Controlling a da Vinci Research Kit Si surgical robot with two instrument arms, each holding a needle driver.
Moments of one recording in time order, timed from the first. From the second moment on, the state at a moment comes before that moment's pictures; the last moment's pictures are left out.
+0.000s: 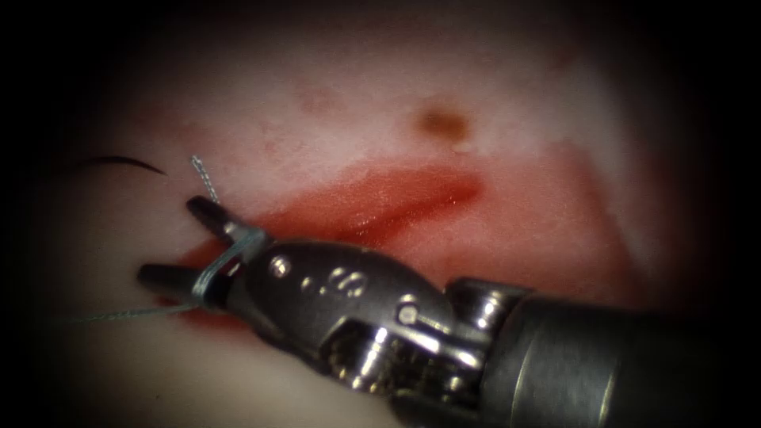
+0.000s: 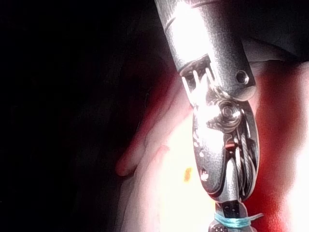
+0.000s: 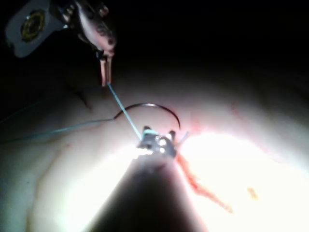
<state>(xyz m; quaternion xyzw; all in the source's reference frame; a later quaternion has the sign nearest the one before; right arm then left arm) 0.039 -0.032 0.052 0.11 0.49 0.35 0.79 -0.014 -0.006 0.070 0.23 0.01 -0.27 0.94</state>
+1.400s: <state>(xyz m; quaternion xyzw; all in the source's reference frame) 0.039 -0.033 0.054 0.09 0.49 0.34 0.80 -0.014 -0.006 0.070 0.23 0.01 -0.27 0.93</state>
